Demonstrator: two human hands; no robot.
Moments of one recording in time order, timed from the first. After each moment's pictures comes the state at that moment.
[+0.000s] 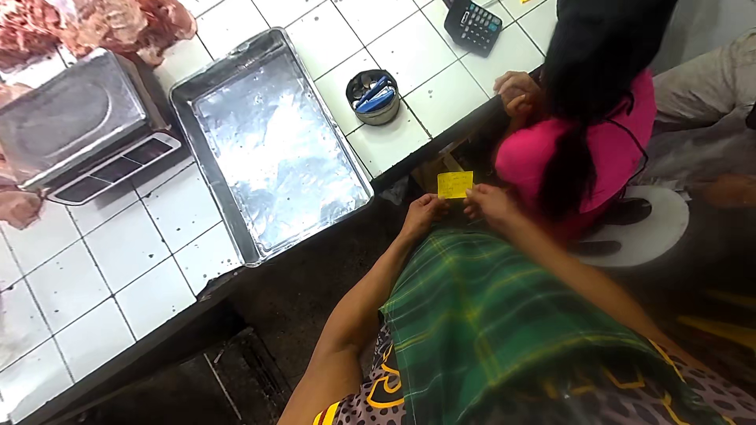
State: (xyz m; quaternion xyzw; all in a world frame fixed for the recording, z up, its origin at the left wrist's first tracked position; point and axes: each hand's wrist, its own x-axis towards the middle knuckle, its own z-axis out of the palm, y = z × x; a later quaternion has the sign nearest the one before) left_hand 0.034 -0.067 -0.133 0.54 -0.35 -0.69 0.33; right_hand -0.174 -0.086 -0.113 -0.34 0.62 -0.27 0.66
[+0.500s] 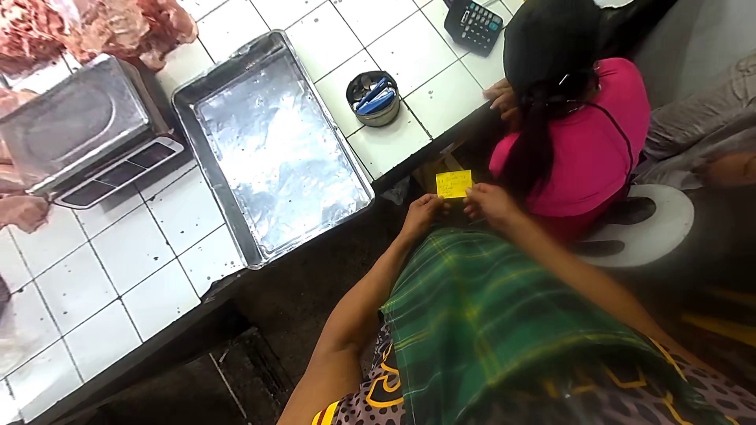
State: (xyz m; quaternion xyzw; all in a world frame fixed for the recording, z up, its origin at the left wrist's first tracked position) left_hand 0.036 -0.072 -0.134 0.53 -0.32 -0.70 0.34; right_hand -0.172 -0.090 -0.109 -0.33 0.61 -0.28 0.66
